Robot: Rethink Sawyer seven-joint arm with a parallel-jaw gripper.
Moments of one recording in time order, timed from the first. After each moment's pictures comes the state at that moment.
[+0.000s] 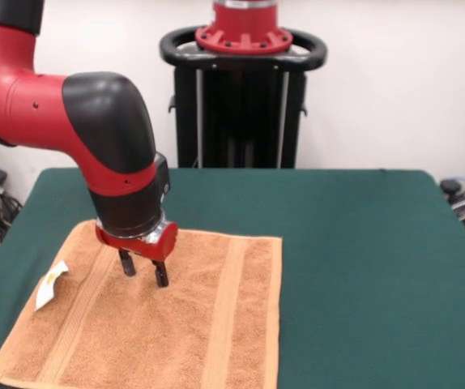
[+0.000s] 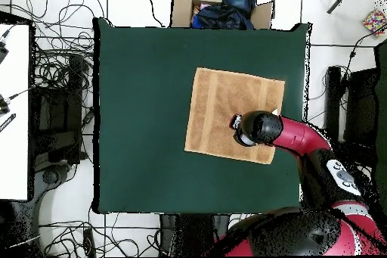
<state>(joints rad) -0.68 -0.37 0.21 1.52 -0.31 0.57 1.86</state>
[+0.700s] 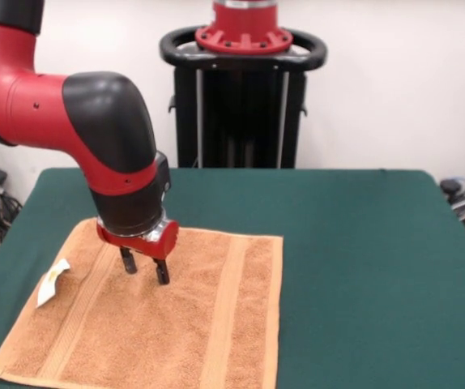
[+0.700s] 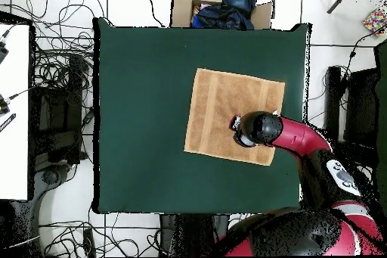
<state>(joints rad) -0.68 -0.37 0.21 1.52 -0.31 0.59 1.86</state>
